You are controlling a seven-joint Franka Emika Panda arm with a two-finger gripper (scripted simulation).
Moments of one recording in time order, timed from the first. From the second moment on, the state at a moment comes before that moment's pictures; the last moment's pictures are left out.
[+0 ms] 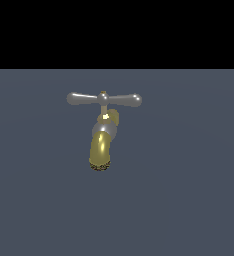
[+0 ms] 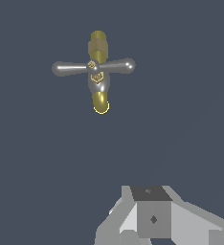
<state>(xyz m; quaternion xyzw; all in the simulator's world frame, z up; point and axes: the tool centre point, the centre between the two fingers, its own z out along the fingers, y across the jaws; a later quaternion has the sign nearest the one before) -0.211 -0.015 0.486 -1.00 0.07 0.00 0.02</state>
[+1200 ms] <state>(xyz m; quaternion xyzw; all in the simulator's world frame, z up) -0.067 0.045 0.390 -0.93 0.36 0.08 0.09</state>
